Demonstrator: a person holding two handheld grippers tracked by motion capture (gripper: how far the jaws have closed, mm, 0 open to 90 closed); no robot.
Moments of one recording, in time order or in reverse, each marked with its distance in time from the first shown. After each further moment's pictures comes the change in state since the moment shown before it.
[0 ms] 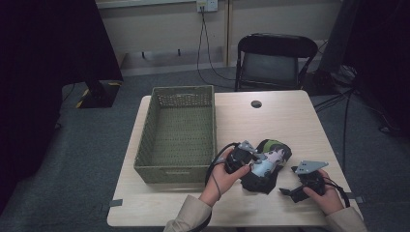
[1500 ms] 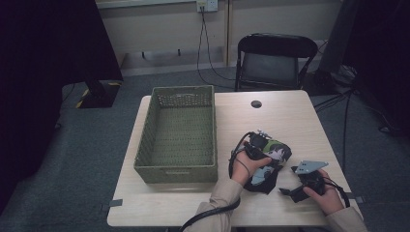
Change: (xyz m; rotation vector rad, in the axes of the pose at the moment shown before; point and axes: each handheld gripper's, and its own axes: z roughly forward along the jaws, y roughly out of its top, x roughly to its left) left arm 0.042 0.043 0.078 0.053 0.163 -0.135; right arm 0.000 0.000 0.000 0.000 0.004 -0.001
